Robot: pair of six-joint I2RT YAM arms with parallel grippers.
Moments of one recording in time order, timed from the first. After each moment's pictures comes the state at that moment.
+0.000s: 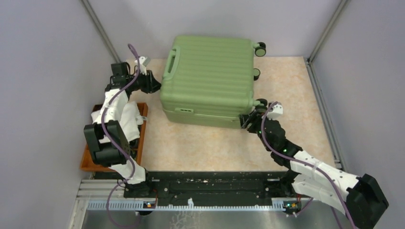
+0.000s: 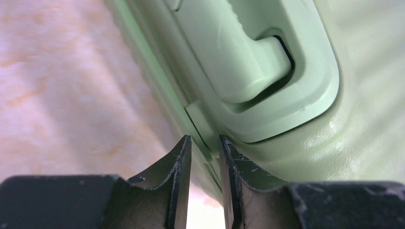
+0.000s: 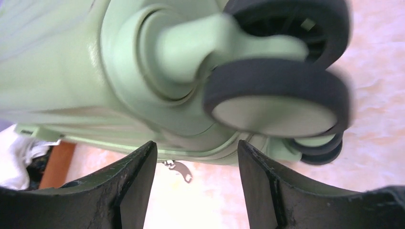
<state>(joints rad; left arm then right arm) 0.17 1.66 1.33 -0.31 0.85 0.16 0.73 0.88 0.38 0.29 0.42 0.67</state>
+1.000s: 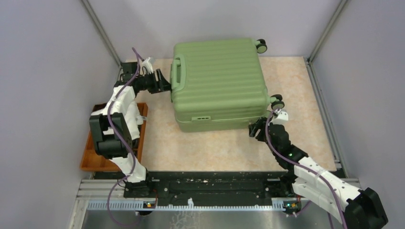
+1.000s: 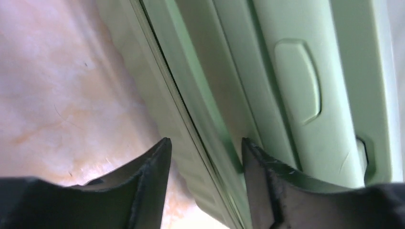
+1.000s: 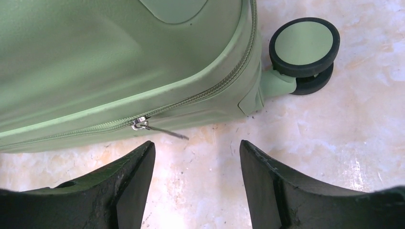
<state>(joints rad) 0.10 1.72 1.33 -0.36 0.82 -0.16 0.58 0.73 0.27 0.04 0.36 0.61</state>
